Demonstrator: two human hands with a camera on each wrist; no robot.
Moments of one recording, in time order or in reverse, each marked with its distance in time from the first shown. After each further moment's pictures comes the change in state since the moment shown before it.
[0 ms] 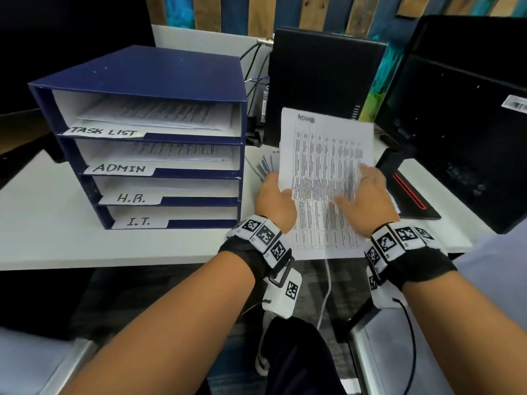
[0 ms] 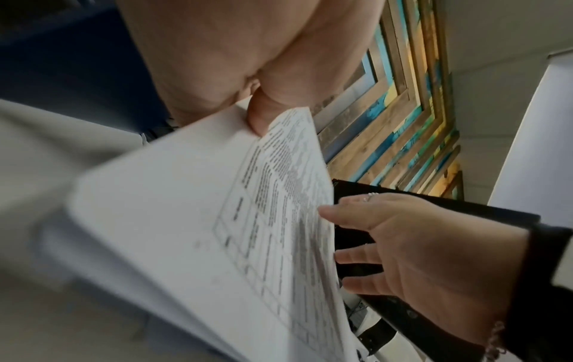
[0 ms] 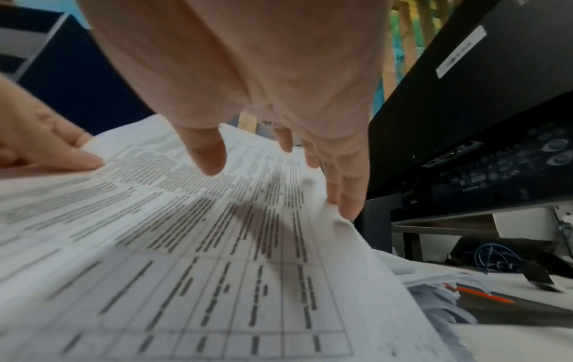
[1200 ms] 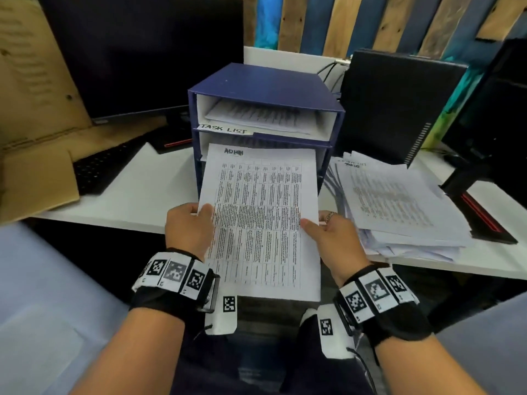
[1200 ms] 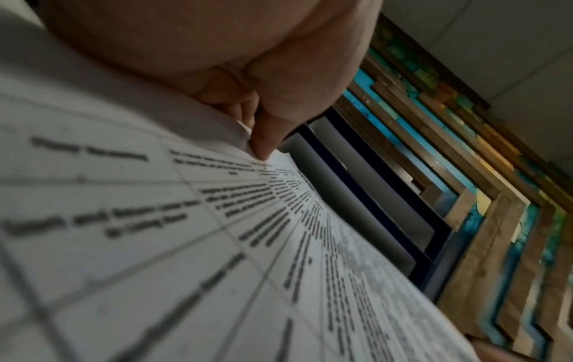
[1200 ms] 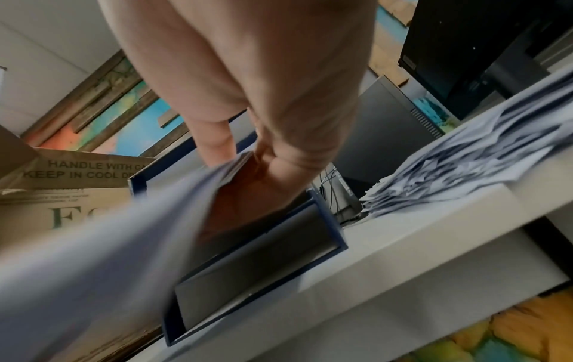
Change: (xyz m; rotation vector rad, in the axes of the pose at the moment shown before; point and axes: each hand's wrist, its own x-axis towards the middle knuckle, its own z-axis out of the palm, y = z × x) left_hand -0.088 -0.069 -0.248 0.097 0.553 -0.190; right_hand -0.123 -0.134 0.090 0.876 -0.302 -0.080
